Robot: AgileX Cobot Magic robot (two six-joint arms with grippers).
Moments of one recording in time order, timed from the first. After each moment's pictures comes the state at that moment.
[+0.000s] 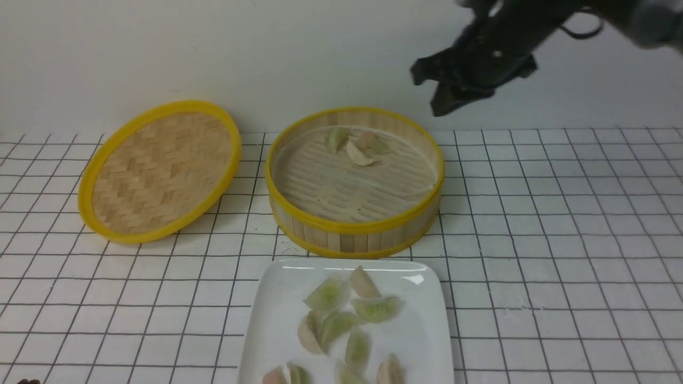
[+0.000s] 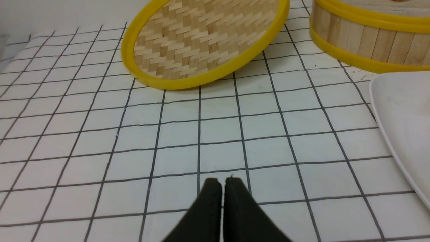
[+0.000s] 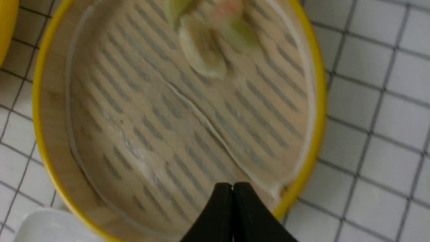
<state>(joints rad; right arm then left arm) 0.36 2.20 -2.25 0.20 1.25 0.01 -0.04 -0.01 0.03 0.01 0.39 0.03</state>
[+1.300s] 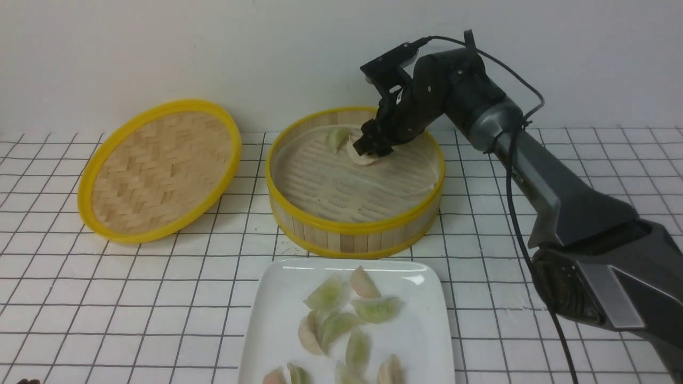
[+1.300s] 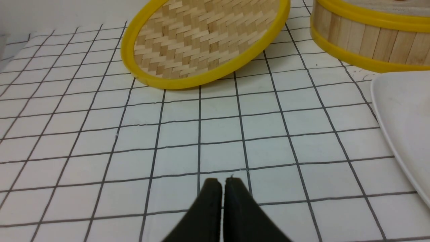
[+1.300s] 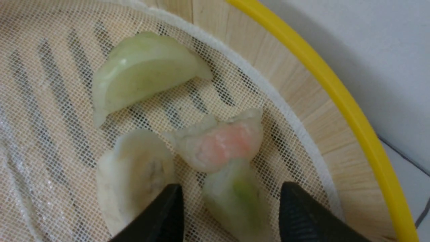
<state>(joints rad) 0.41 2.79 -2.84 0.10 1.11 -0.27 -0.04 -0.01 0.03 0.01 0.39 0.03</state>
